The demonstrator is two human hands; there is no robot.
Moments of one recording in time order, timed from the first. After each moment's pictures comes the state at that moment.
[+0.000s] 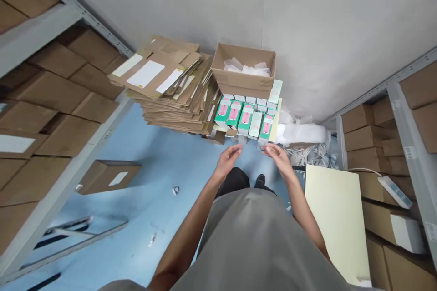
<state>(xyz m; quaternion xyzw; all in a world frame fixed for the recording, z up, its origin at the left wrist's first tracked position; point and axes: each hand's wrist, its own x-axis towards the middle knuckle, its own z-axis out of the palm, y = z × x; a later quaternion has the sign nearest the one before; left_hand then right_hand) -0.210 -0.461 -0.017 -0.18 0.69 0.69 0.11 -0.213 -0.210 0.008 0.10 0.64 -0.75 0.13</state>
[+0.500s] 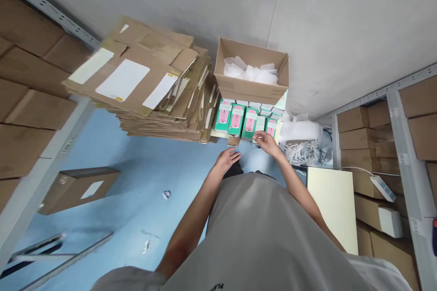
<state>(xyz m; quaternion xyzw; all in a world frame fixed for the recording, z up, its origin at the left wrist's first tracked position) -0.308 -0.521 -0.136 -0.49 0.36 0.76 0.24 -0.360 -0.294 -0.049 0.06 0.80 -0.56 0.20</state>
